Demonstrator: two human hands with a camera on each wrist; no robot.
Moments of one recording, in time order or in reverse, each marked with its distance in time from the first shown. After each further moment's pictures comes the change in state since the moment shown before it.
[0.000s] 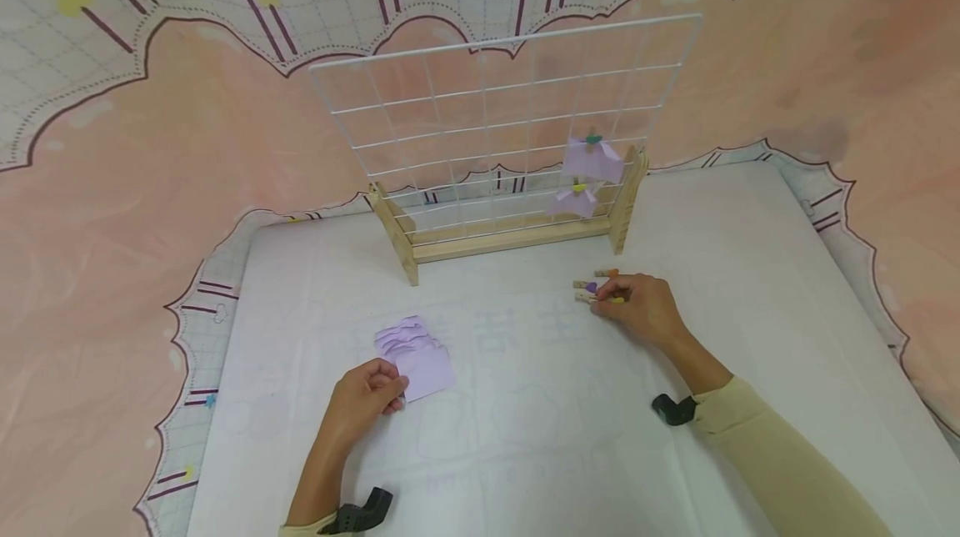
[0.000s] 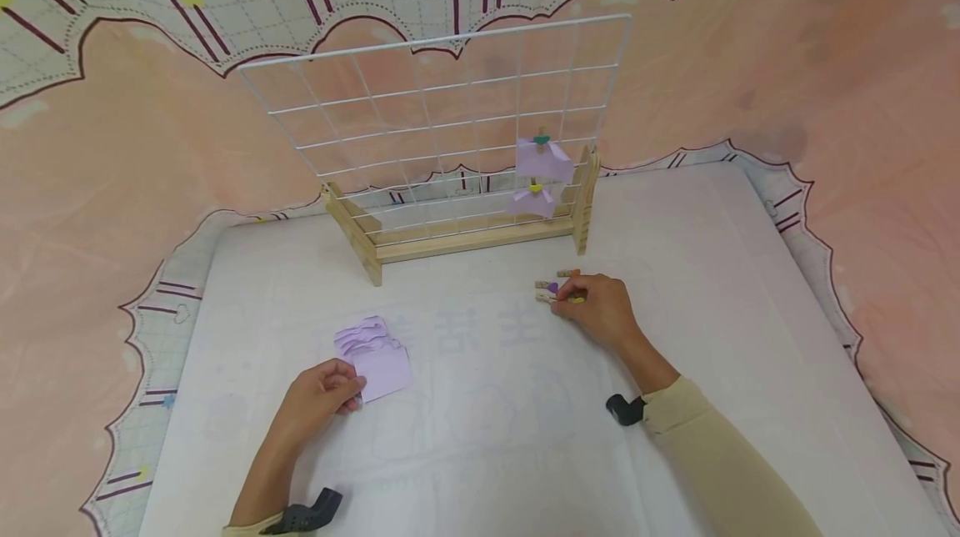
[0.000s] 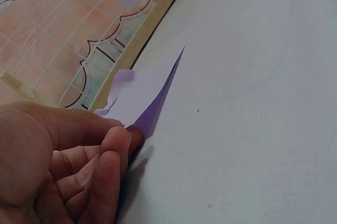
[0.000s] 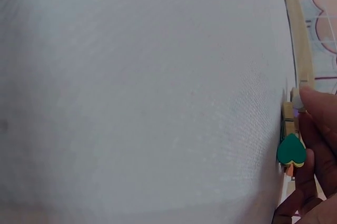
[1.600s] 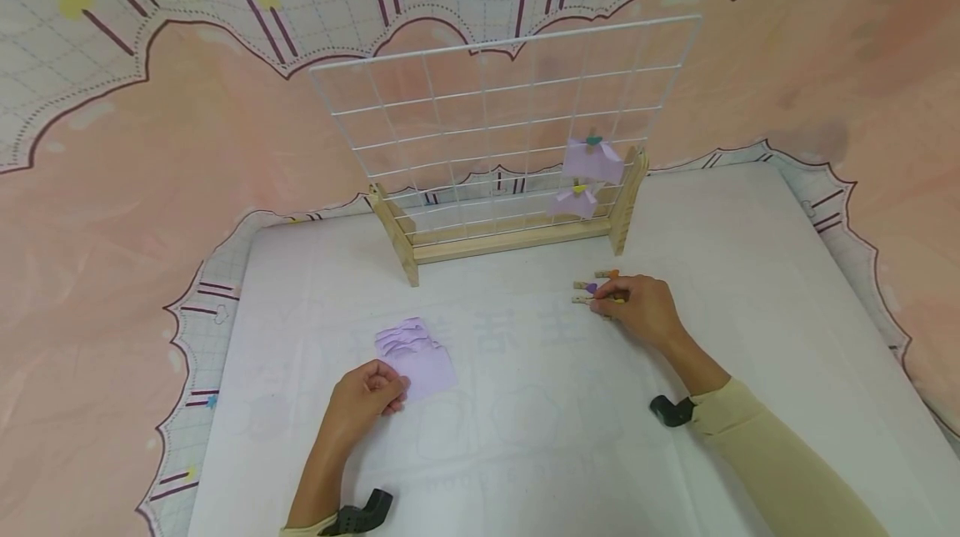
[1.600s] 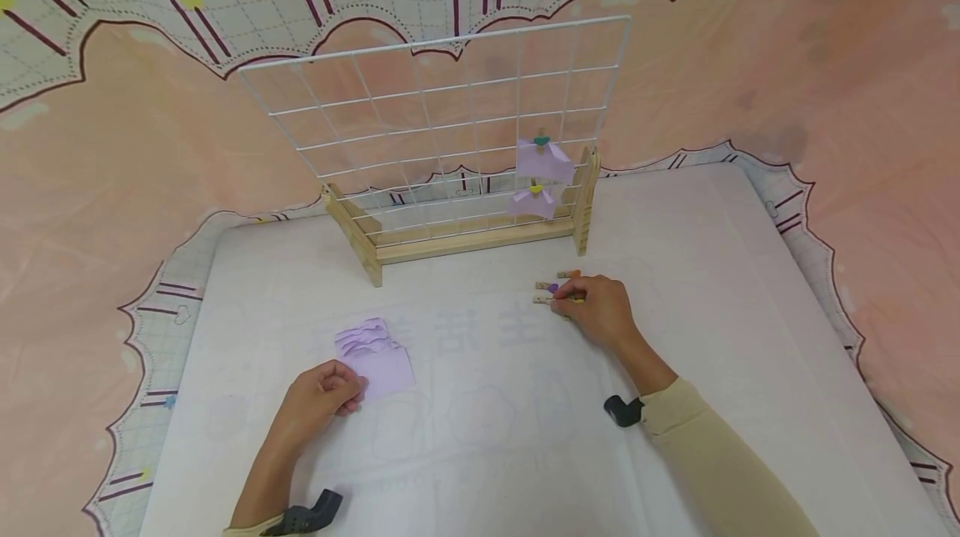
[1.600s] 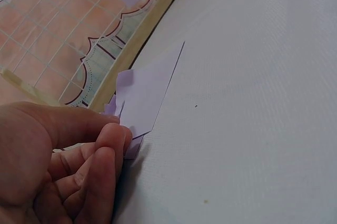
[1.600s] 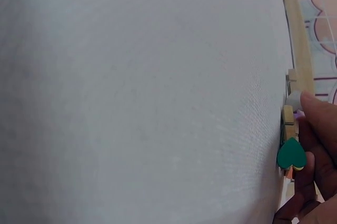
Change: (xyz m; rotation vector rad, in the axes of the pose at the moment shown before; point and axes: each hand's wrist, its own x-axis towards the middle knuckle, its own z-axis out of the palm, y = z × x) left_hand 0.002 -0.005 0.000 -0.028 0.000 -0.011; right_hand 0.001 0.000 0.001 -0.010 -0.006 0.017
